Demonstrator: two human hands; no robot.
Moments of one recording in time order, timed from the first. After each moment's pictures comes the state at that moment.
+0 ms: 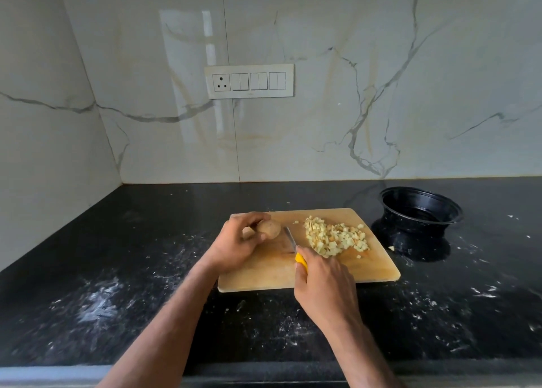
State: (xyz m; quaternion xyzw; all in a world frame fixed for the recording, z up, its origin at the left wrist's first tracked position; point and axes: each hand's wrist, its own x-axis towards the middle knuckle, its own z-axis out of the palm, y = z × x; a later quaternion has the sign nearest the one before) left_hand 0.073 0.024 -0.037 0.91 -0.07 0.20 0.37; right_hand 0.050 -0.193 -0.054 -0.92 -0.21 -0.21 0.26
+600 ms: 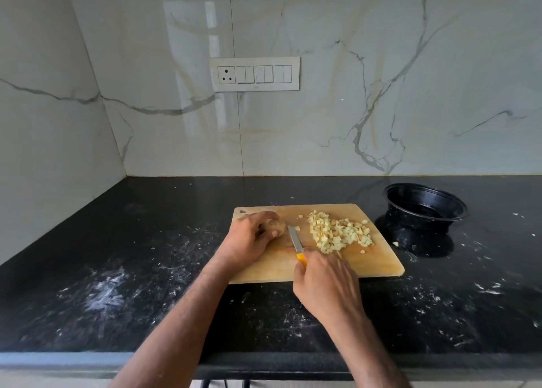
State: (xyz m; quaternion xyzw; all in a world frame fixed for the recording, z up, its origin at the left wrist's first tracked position) left_hand 0.075 0.010 -0.047 0.92 -0.05 0.22 0.31; right_hand 0.040 -0.189 -0.049 -0.94 -0.19 -0.18 0.22
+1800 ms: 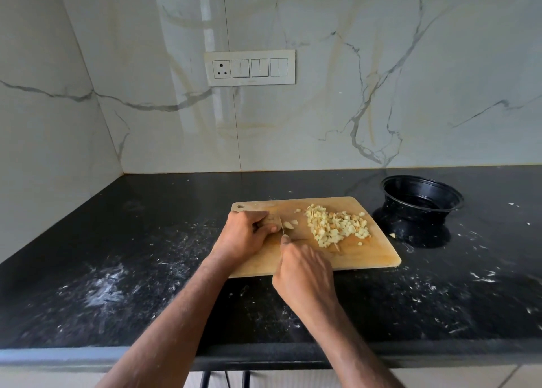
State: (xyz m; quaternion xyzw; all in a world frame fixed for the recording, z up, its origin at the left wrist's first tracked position) left_hand 0.070 0.006 -0.045 0.91 -0.02 0.28 0.30; right_hand 0.040 -0.159 -0.059 -0.93 -0.22 -0.18 0.23
